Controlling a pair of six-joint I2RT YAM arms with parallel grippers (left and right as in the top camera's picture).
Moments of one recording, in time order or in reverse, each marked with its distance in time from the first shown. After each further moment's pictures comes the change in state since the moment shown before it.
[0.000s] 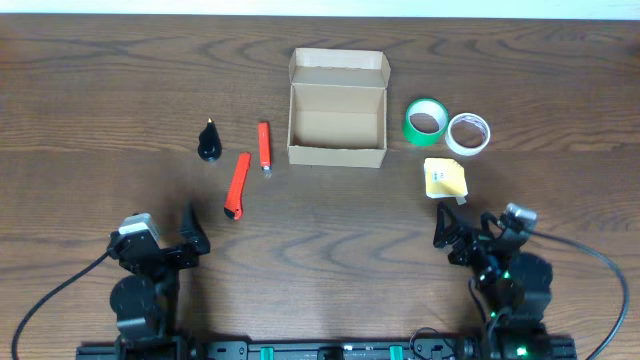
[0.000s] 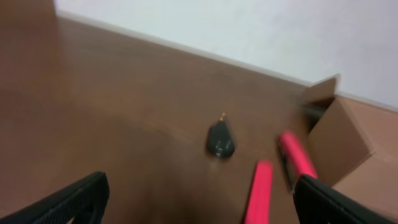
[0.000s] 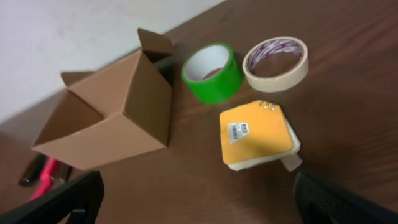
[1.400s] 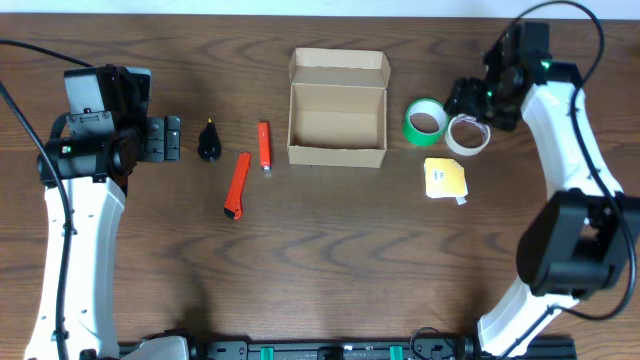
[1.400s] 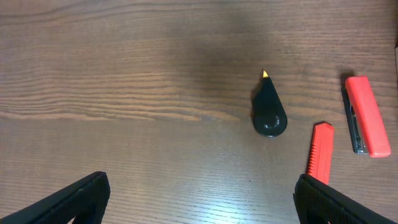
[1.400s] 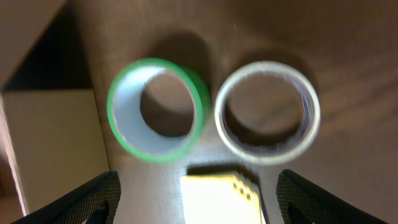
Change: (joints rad) left arm 0.002 1.310 1.145 -0.509 -0.058 0.422; right arm -0.056 1.627 1.420 -0.608 -0.011 -0.256
